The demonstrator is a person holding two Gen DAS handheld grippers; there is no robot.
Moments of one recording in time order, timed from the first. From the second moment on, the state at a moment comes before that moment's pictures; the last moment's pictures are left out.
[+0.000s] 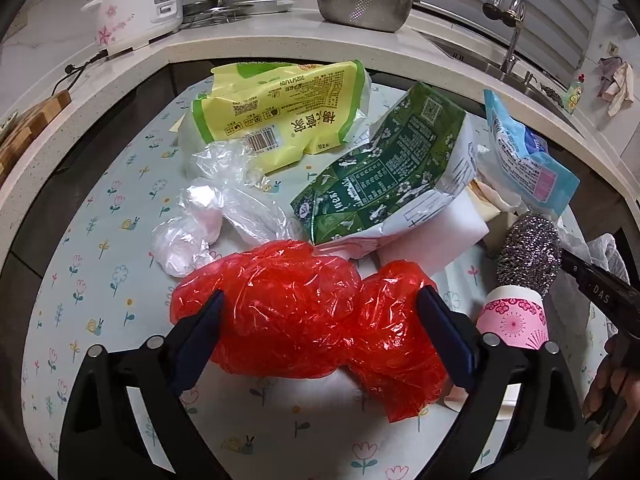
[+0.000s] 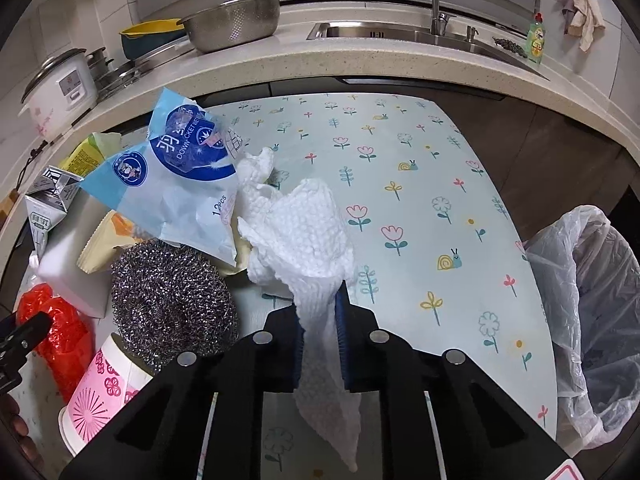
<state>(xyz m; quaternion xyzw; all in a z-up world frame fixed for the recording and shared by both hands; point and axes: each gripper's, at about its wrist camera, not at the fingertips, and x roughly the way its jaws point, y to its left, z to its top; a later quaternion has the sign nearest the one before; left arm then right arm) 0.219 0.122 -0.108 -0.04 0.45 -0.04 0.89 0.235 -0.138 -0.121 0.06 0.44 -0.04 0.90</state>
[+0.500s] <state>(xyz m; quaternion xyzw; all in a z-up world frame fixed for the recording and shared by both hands) 0.188 0.104 -0.082 -0.04 0.44 -0.08 0.89 0.178 -0.163 -0.074 0.09 0.39 -0.06 0.91</state>
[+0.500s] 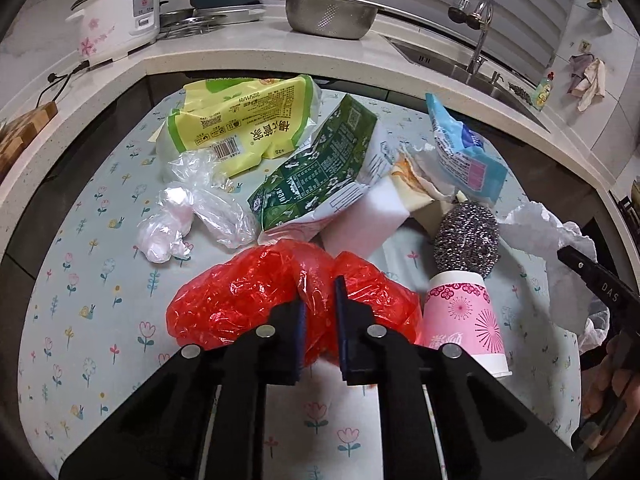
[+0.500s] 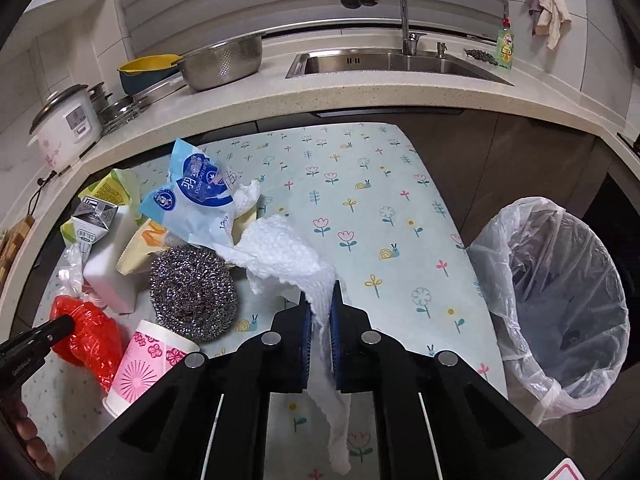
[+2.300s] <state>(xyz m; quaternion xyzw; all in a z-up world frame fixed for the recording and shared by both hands) 0.185 -0.281 -0.027 0.06 0.39 -0.40 0.83 0.077 -0.382 -0.041 0.16 0.32 -0.27 0.90</state>
